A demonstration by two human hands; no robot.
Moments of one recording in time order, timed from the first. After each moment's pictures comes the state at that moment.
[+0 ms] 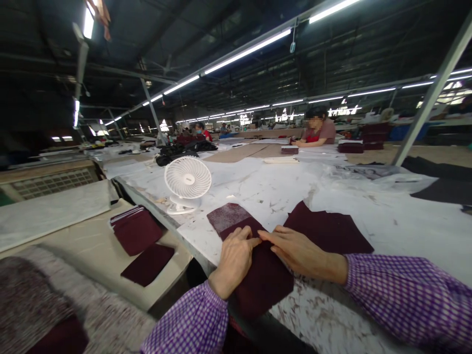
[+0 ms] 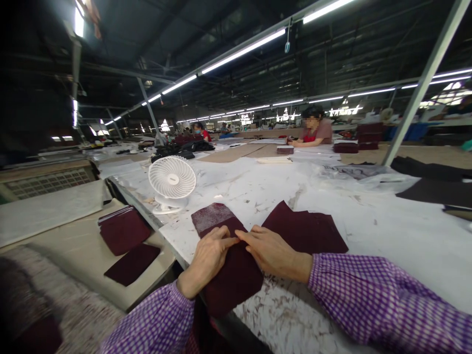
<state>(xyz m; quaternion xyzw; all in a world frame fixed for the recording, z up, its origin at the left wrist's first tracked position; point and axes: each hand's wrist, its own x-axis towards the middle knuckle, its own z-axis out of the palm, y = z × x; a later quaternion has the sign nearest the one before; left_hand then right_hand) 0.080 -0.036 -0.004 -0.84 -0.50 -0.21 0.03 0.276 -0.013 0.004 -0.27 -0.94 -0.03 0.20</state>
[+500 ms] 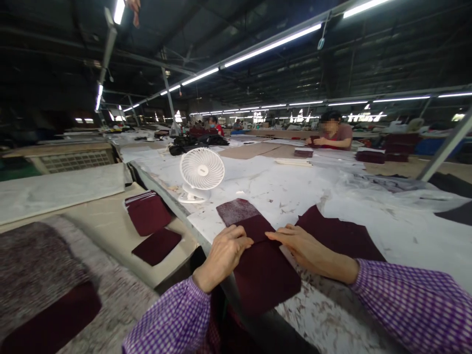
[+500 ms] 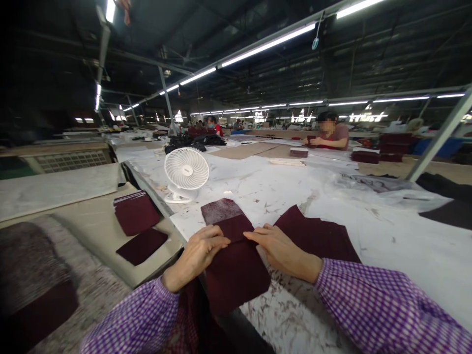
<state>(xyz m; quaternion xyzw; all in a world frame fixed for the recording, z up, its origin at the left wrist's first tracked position) 0.034 -0.049 -0.010 -0.84 -0.44 -0.32 -0.01 0.273 -0.005 0.012 -0.29 -0.95 0.02 0.13</state>
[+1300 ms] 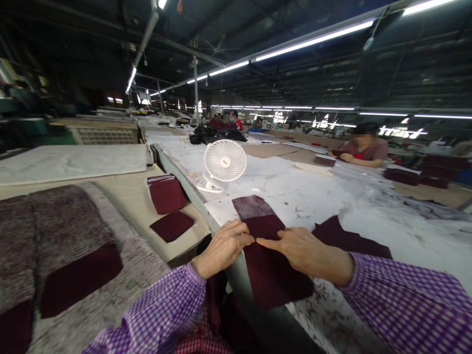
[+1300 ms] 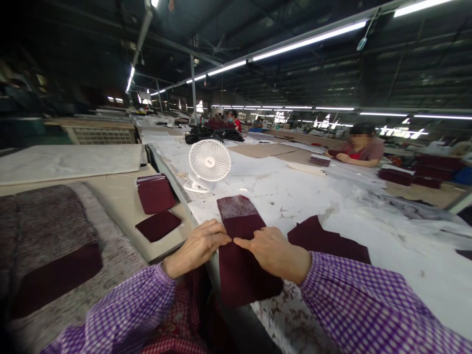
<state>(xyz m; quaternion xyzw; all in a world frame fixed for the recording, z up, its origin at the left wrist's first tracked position) 0.003 -0.069 -0.012 -0.85 -0.43 -0.30 0.04 0.206 -0.030 0.063 -0.26 -0.94 -0.17 -0.14</state>
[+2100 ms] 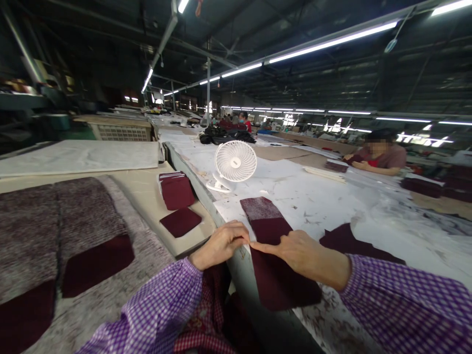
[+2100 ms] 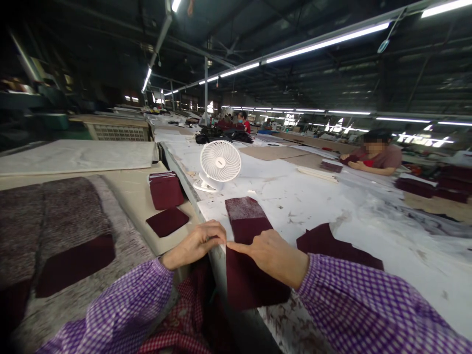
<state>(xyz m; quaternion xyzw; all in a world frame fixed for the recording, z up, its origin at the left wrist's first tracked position) -0.018 -0.074 -0.011 -0.80 -0.44 -0.39 -0.14 0.203 -0.020 0.042 -0.12 -0.96 -0.25 -0.05</state>
